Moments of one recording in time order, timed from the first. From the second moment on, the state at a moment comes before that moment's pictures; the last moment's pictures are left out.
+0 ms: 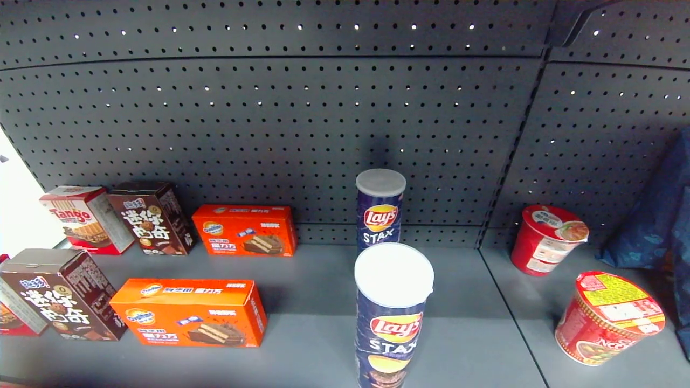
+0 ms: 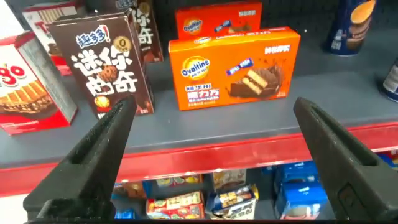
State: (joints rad) left arm -0.01 0.03 -0.15 0.08 -0.11 0.06; right arm 0.03 0.11 -0.16 0.04 -0.11 -0.01
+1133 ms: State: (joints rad) left arm -0.01 0.01 0.00 0.00 -0.02 0.02; right arm 0.00 0.00 -0.01 -0.01 -0.02 0.03
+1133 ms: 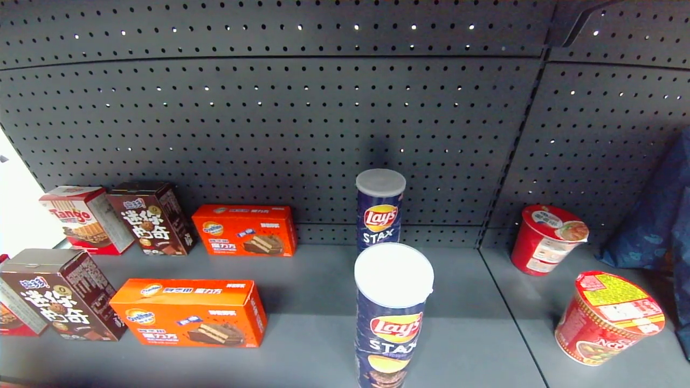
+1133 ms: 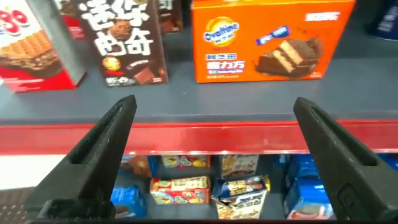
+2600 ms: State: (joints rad) left arm 0.00 0.01 0.00 0.00 0.03 -0.01; right arm 0.00 0.00 0.00 0.00 0.03 0.01
